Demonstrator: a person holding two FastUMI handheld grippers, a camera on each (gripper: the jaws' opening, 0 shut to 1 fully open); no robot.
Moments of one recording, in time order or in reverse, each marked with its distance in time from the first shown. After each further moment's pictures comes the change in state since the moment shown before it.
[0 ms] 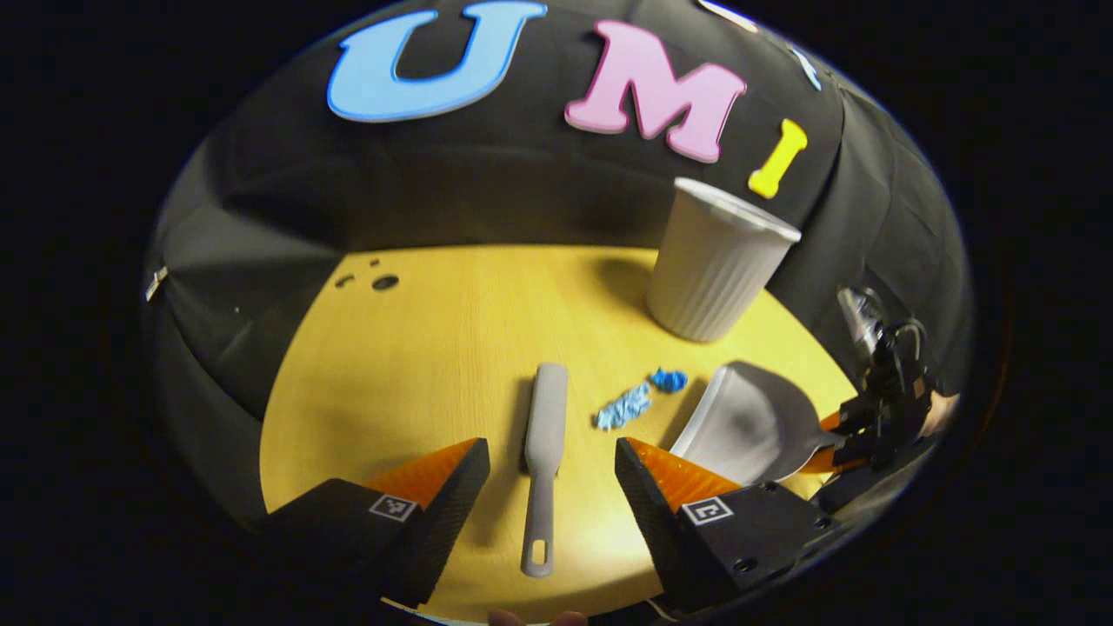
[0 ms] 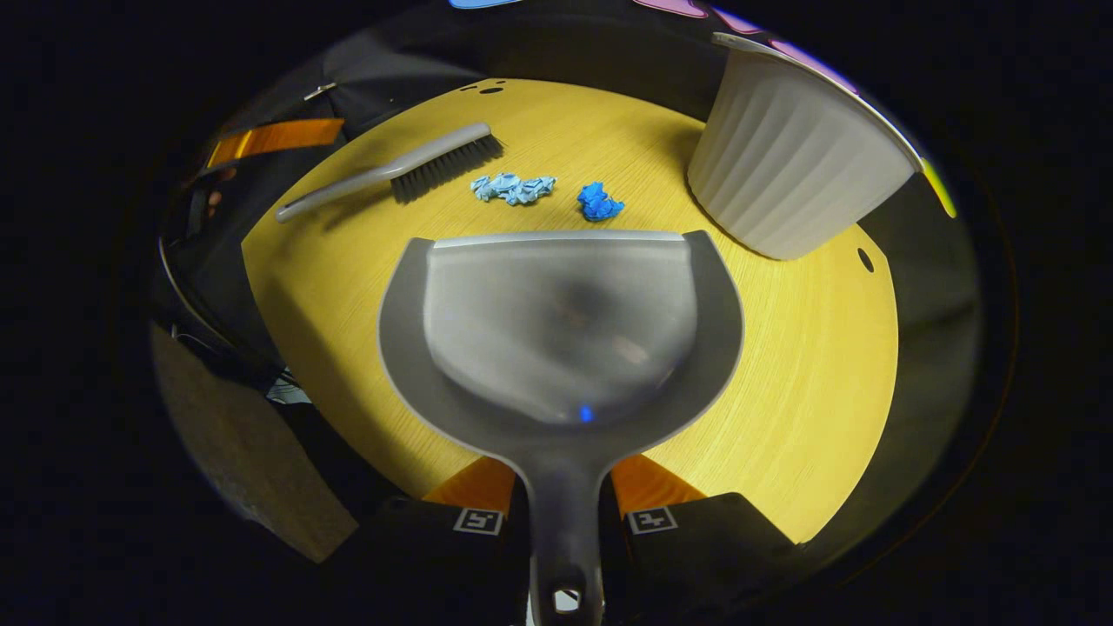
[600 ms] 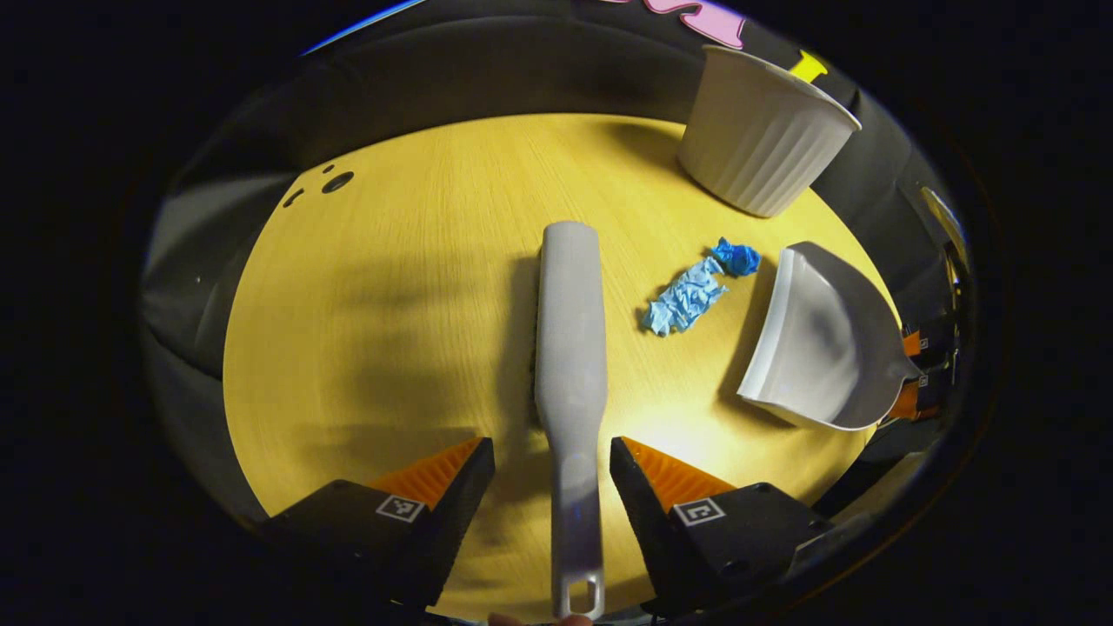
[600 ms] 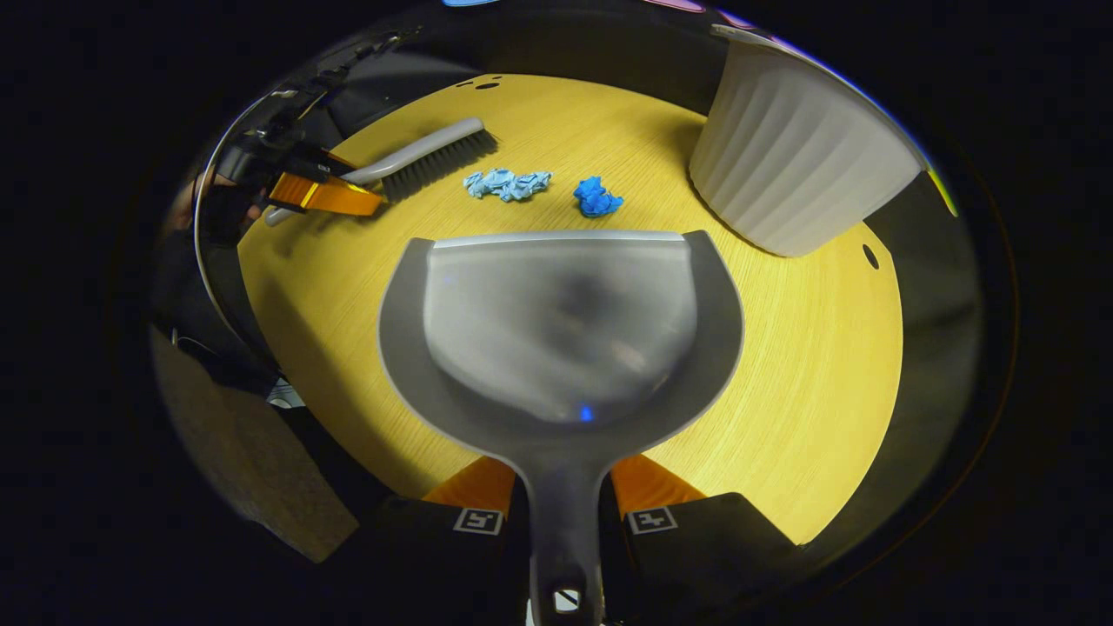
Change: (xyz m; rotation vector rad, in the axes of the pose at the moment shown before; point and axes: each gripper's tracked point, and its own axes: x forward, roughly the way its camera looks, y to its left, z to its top) left arm 0.085 0.017 -0.070 0.072 0.362 0.023; right arm 0.008 -0.003 0.003 0.016 0.022 0.005
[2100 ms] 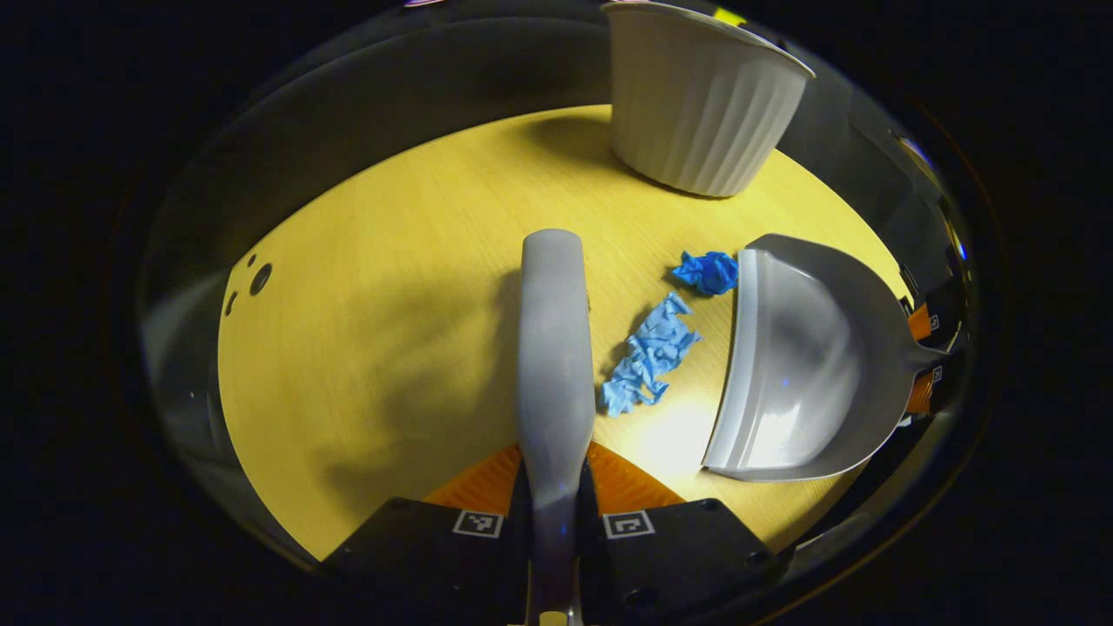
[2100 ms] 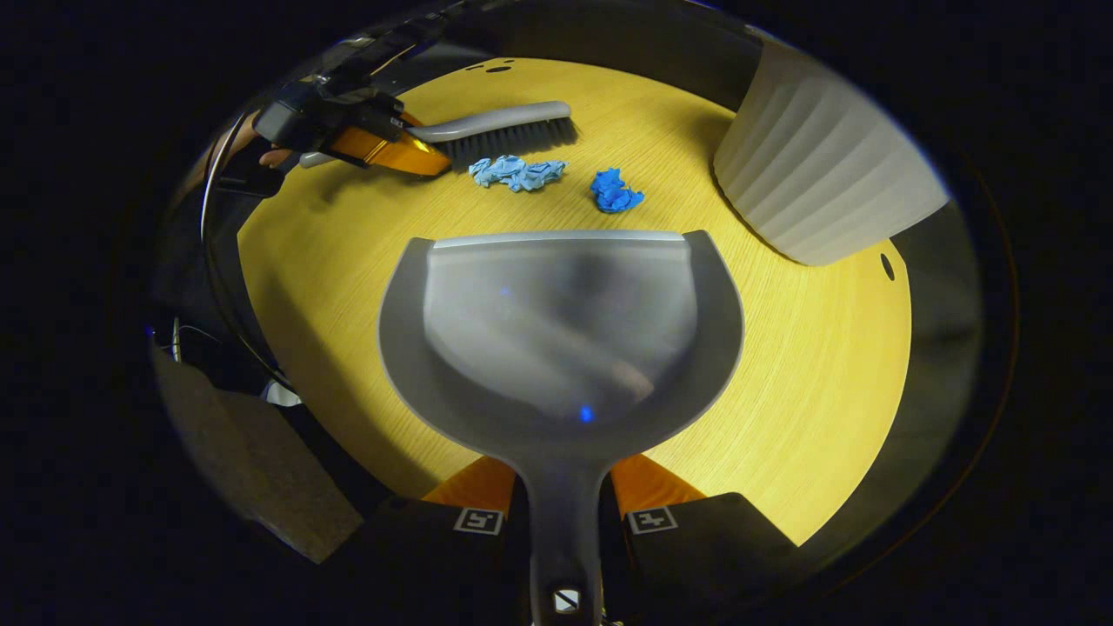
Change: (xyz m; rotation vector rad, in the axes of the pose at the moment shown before) left arm 0.032 -0.041 0.078 0.305 -0.021 -0.047; right arm 0.009 0.003 0.010 -0.041 0.080 0.026
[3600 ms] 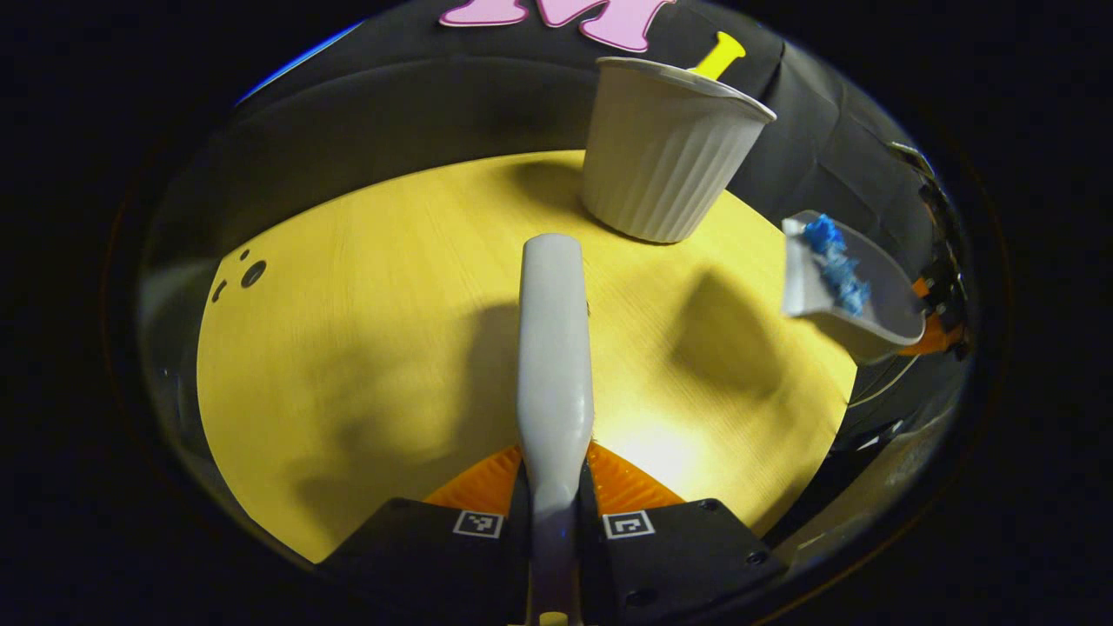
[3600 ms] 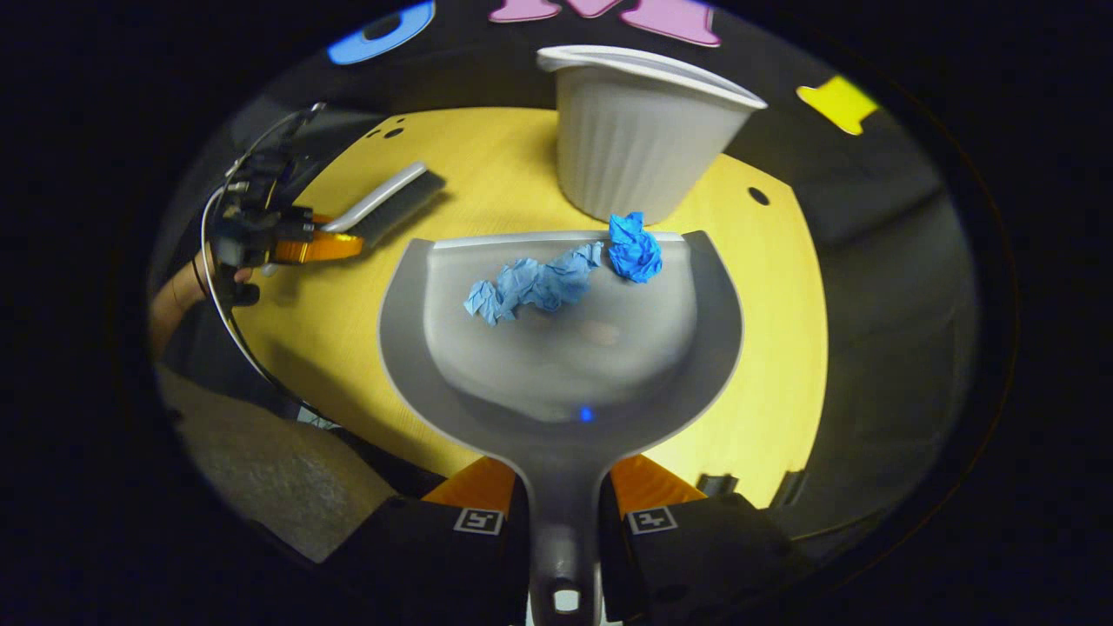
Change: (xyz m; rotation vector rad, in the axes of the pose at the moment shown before) left arm -0.046 0.044 -0.012 -0.113 -0.167 -0.125; right arm -0.118 -0.029 0.008 0.366 -0.069 -0.153
